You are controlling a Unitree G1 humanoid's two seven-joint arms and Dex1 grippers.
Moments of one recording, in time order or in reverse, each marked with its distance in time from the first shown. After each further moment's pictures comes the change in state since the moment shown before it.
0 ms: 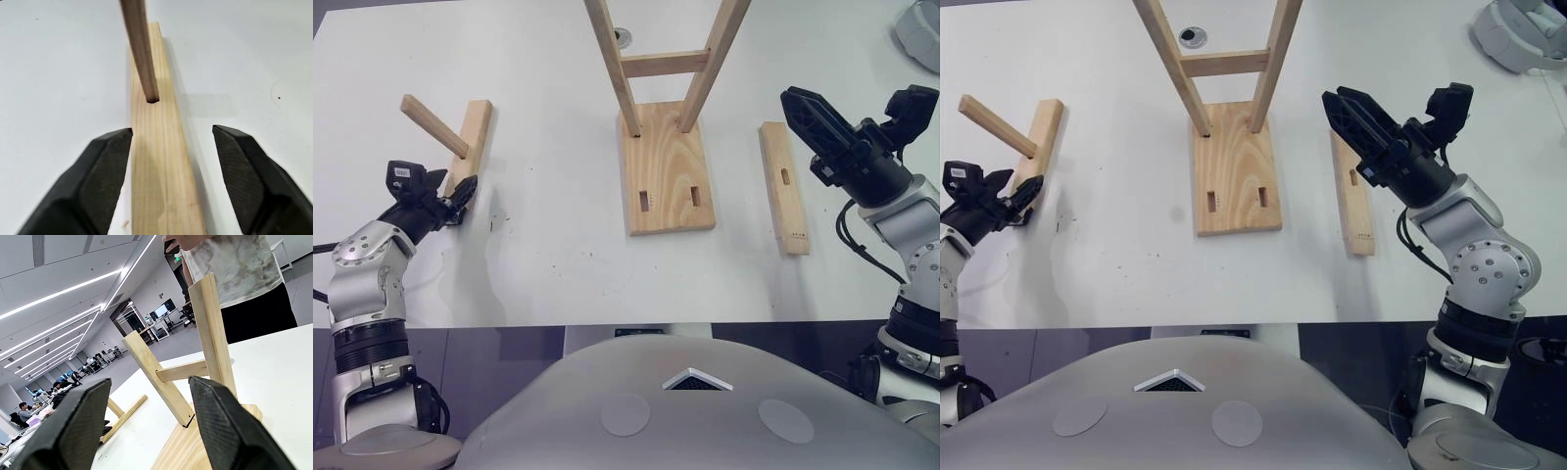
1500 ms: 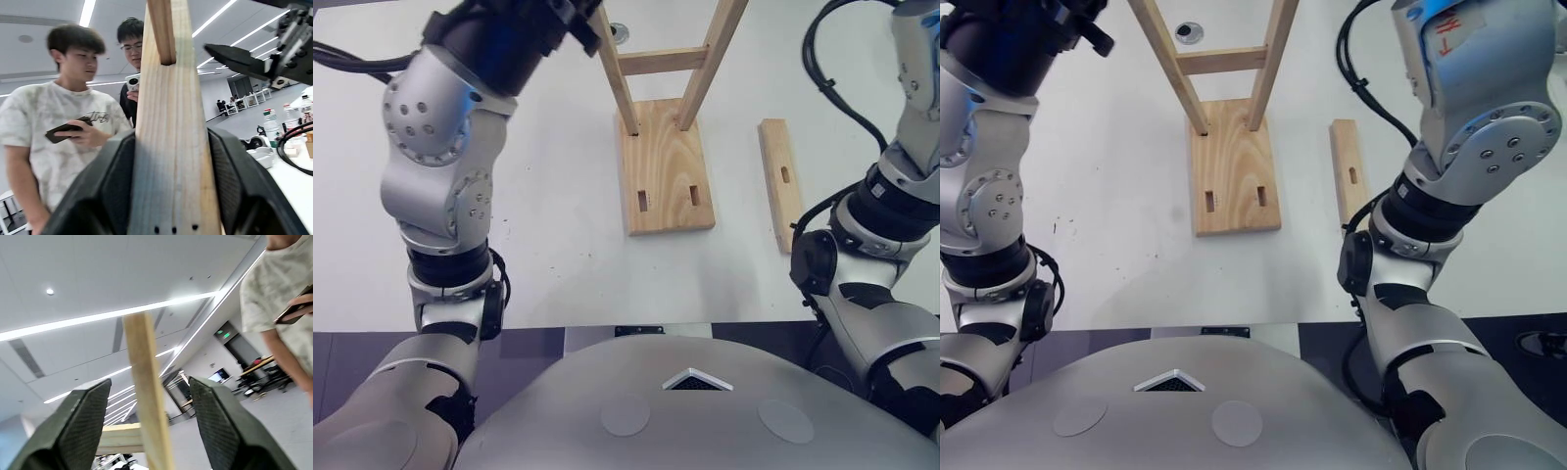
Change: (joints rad) left arm -0.610 -0.279 -0.385 -0.660 -0.054 -0.003 0.243; right arm -0.714 0.278 0.139 -0.080 0.408 -0.188 -0.749
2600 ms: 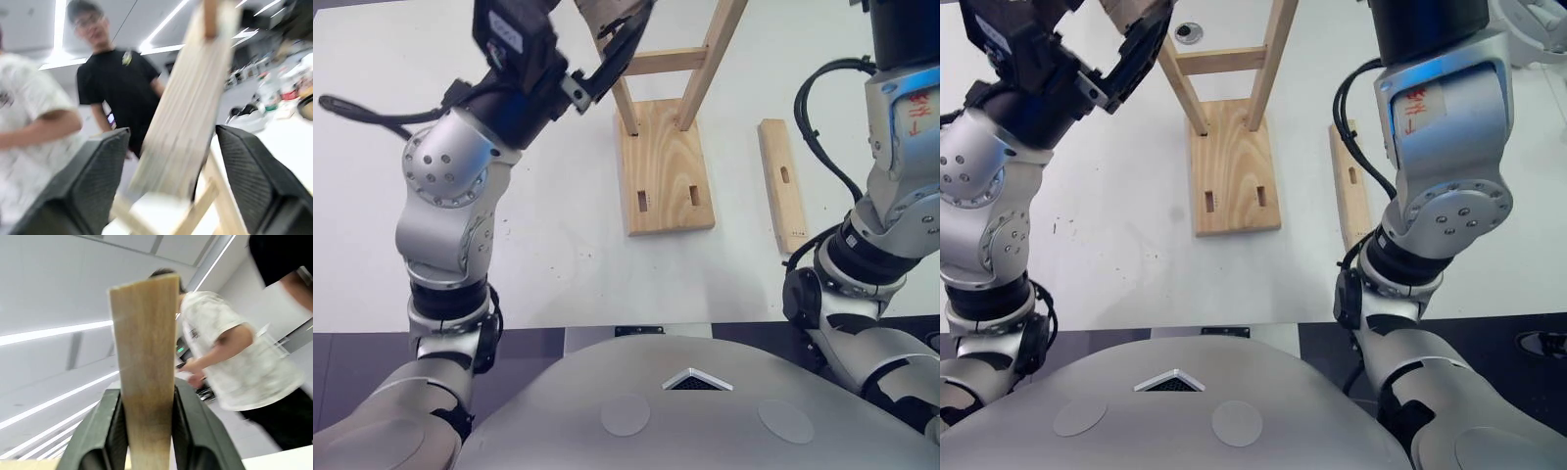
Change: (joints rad) left arm 0.307 0.065 0.078 -0.111 0.078 0.031 -0.054; right arm 0.309 0.000 0.055 -0.266 -0.207 -0.139 -0.185
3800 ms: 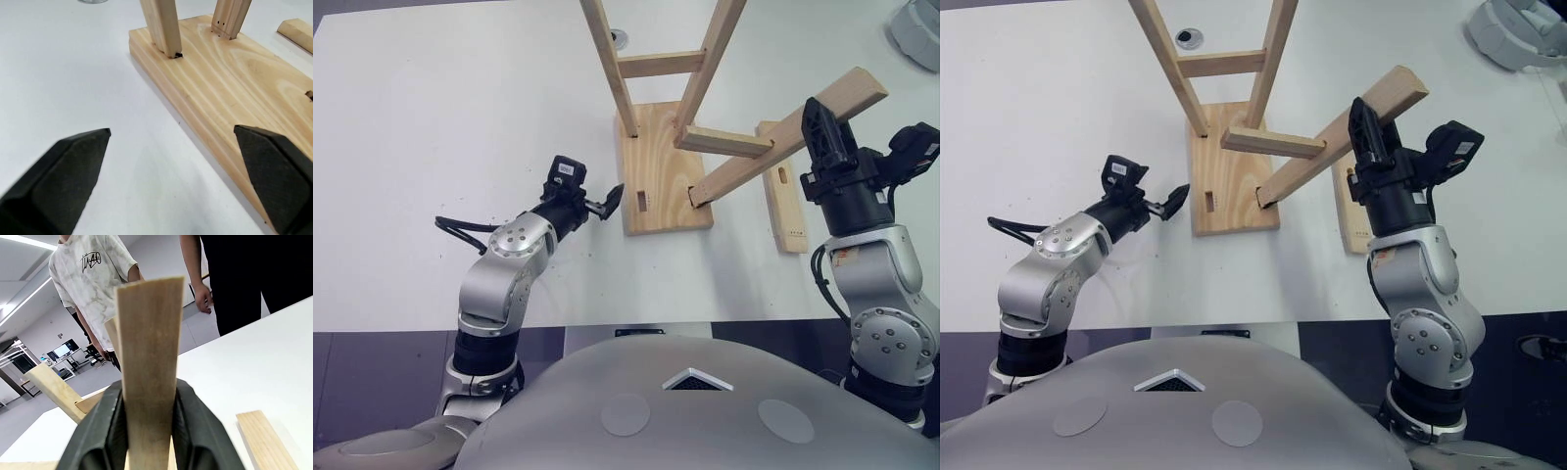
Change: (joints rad) left arm 0.278 -0.165 -0.167 0.134 0.083 0.475 0.150; right arm 0.669 -0.111 0.022 -0.096 -0.442 0.003 0.210
